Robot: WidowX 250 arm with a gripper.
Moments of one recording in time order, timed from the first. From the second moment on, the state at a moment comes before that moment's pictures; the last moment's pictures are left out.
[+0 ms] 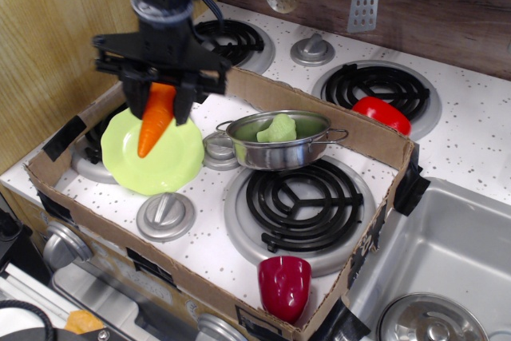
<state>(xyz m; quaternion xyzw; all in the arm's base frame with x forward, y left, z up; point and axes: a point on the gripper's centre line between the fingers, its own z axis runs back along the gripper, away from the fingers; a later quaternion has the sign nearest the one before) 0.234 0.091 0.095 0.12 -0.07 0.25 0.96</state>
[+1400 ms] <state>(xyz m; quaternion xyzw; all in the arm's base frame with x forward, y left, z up) 0.181 0.103 0.046 0.11 0.03 0.74 0.66</state>
